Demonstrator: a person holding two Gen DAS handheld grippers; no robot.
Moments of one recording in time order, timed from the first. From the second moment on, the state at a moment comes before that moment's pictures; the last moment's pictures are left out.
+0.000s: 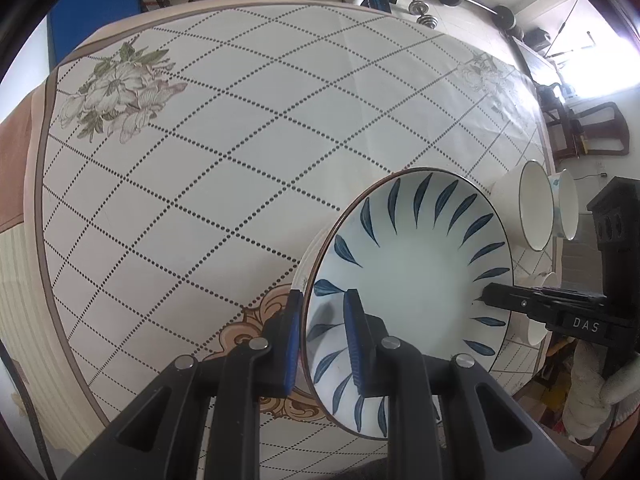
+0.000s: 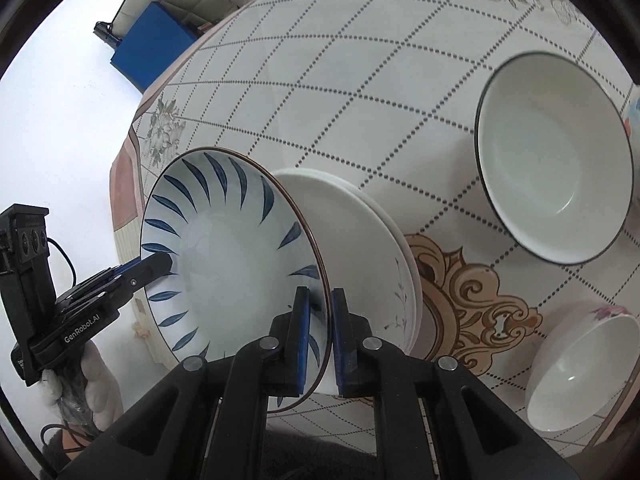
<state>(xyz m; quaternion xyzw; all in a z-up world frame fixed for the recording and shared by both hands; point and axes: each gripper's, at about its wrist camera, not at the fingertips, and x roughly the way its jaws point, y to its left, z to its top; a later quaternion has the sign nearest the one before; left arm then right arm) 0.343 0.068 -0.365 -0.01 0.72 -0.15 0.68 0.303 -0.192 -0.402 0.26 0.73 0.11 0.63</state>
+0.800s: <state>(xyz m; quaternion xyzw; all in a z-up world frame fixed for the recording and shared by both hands) 0.310 0.035 -0.406 0.06 0.73 -0.12 0.67 0.290 -0.176 -0.445 0.22 0.75 0.09 0.62</state>
